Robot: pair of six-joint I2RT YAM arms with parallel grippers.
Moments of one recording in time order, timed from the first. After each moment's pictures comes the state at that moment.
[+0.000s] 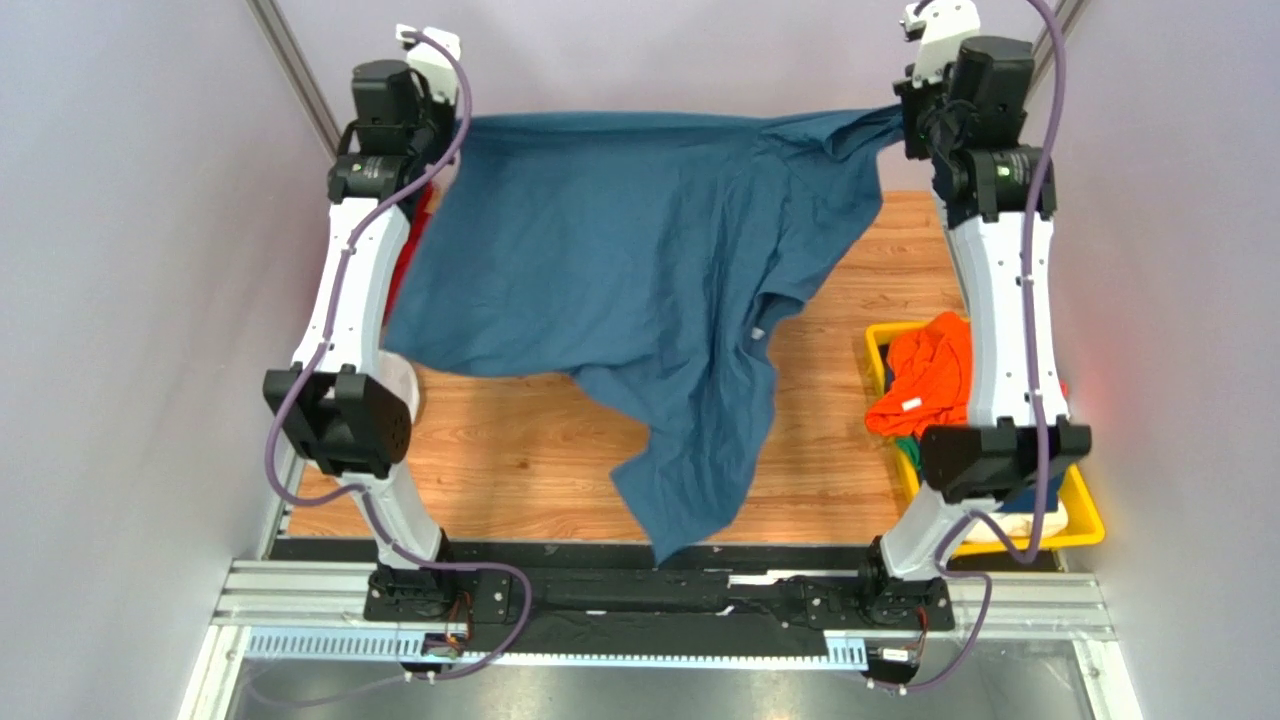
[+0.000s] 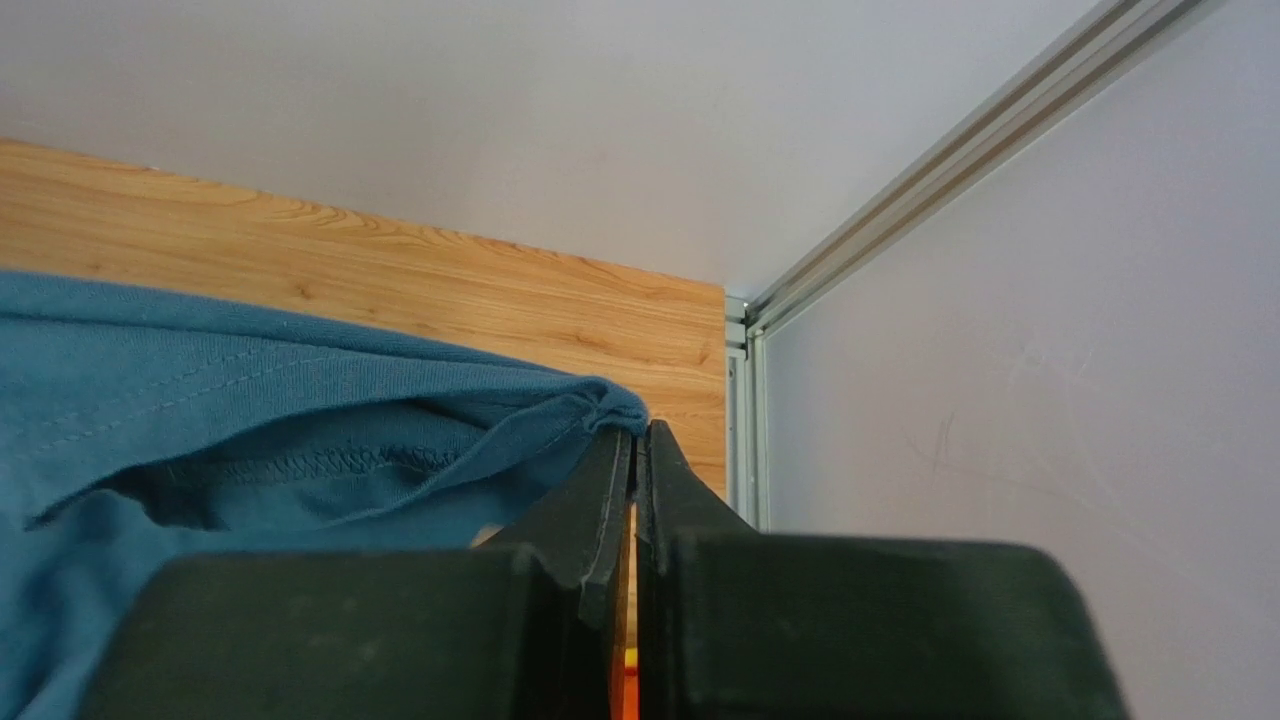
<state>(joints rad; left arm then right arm) -0.05 1.79 2.04 -0.49 -0.05 0.29 0.03 1.69 2.21 -0.76 0.11 -0.31</state>
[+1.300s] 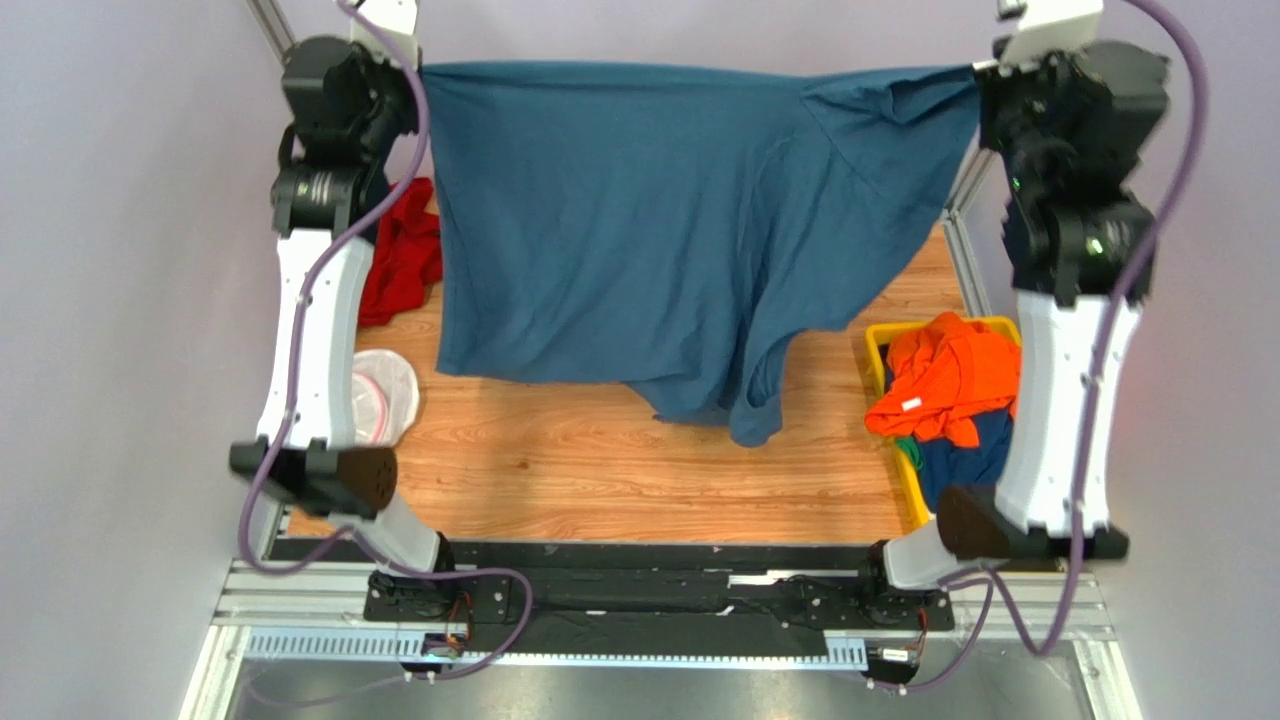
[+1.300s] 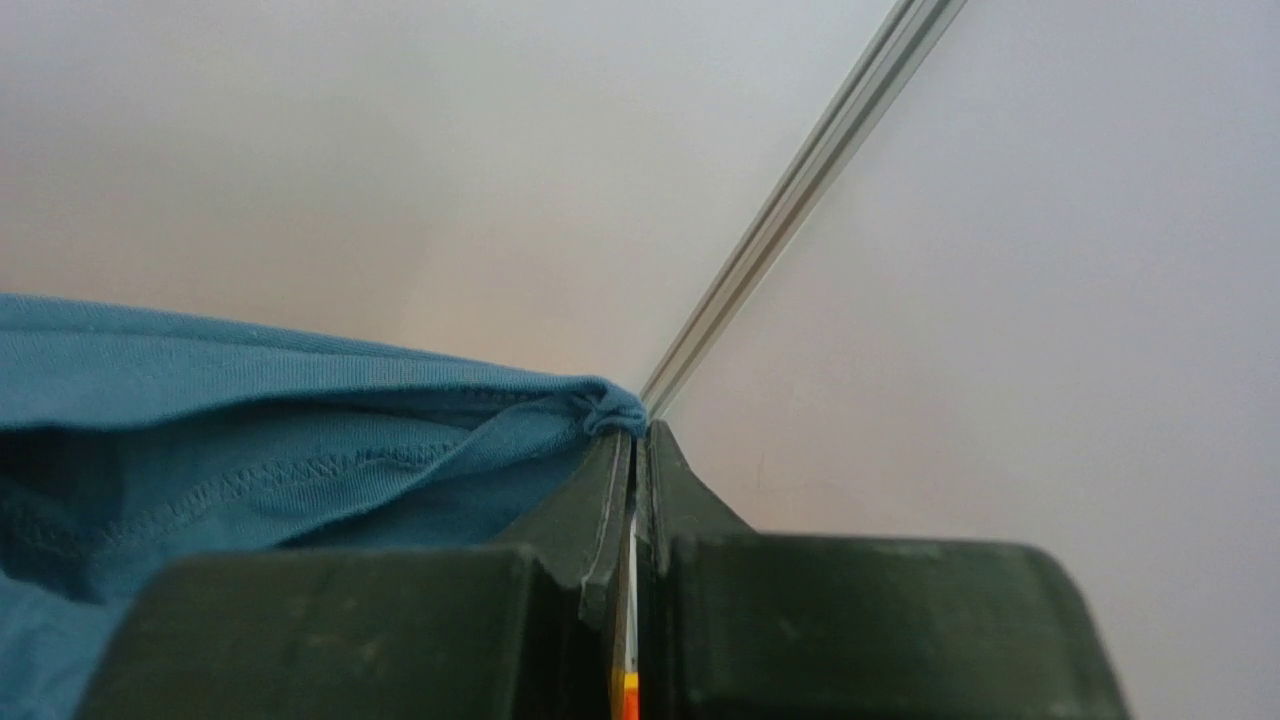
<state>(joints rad) -0.06 1.54 2.00 -0.49 -0.01 0.28 0.00 1.42 2.21 -0.76 0.13 -0.36</state>
